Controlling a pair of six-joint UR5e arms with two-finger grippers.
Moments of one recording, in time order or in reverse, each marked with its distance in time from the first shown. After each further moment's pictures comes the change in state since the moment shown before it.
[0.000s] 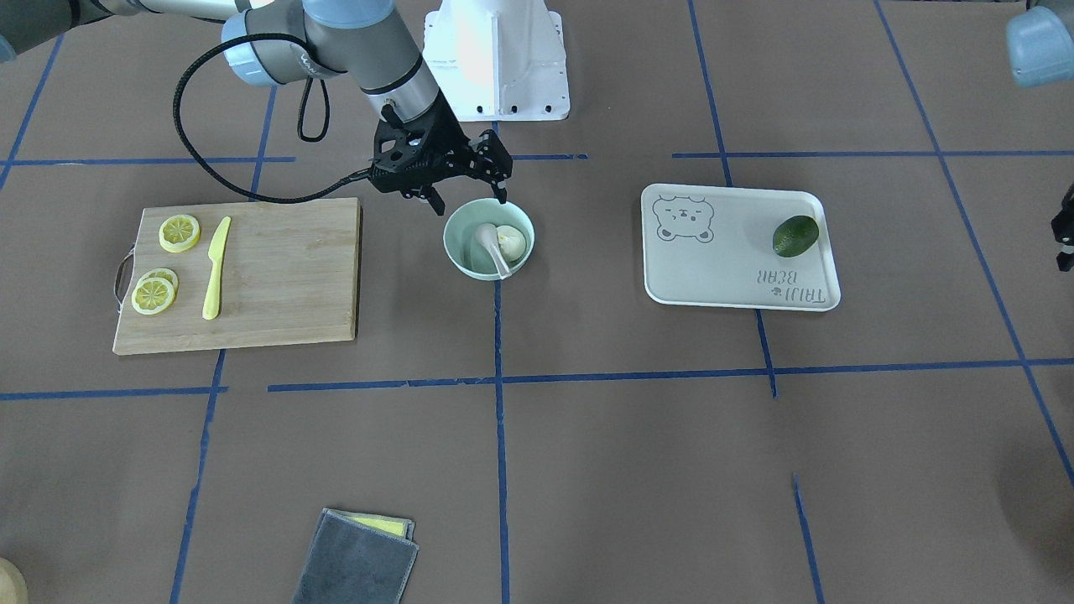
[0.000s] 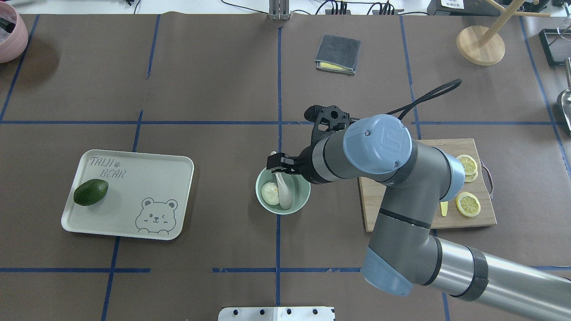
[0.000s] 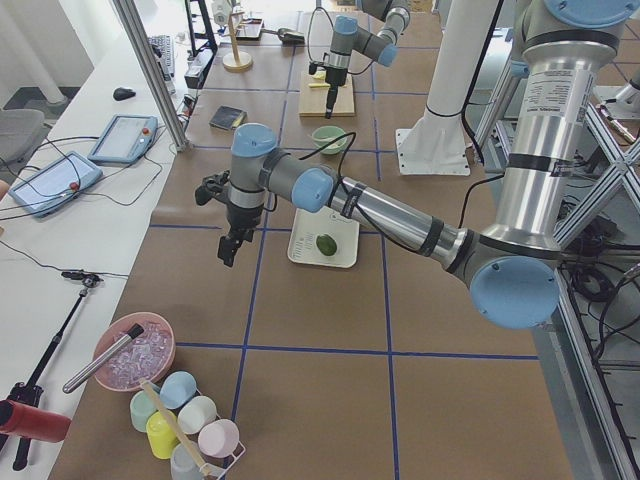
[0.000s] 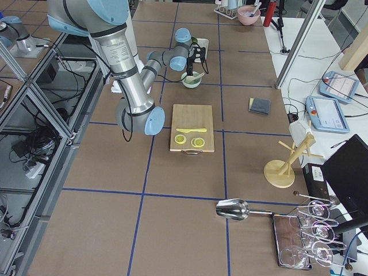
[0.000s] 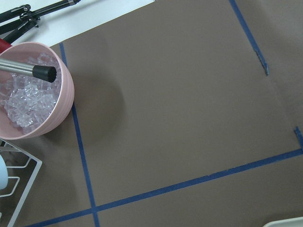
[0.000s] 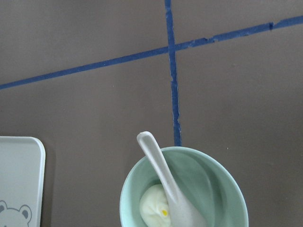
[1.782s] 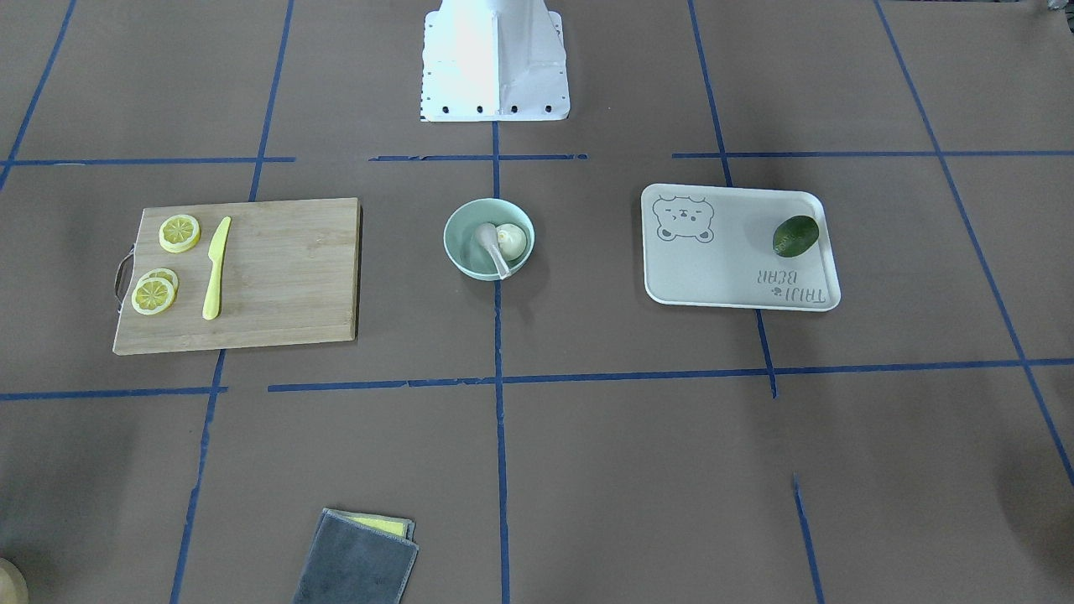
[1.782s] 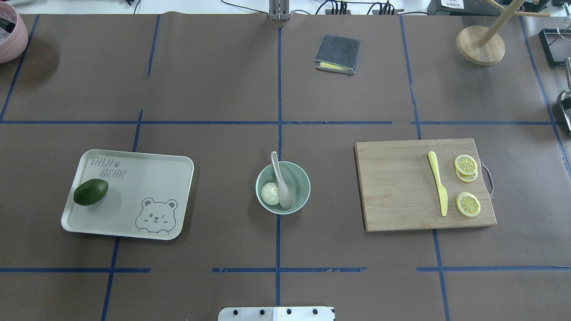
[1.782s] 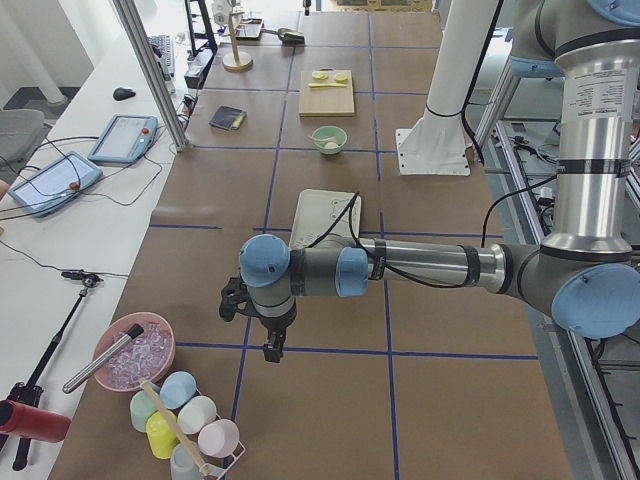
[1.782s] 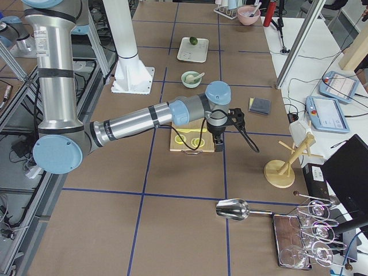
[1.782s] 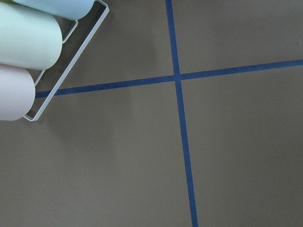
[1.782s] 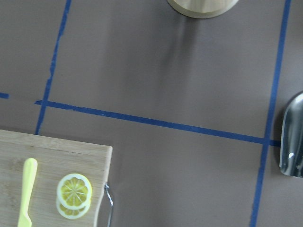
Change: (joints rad) left arm -0.196 0.171 0.140 0.110 -0.240 0.181; right arm 0.949 -0.542 0.002 -0.296 0.571 -1.292
